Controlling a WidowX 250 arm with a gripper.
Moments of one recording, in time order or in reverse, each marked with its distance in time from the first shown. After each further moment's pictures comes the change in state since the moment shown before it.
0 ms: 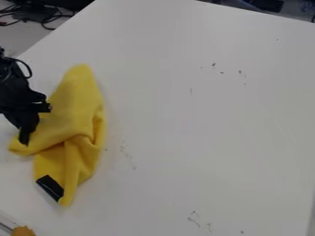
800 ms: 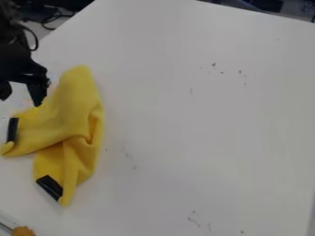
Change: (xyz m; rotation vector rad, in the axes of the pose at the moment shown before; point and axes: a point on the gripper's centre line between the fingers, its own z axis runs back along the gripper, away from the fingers) arm 0.028 -0.015 0.054 0.171 0.045 -0.144
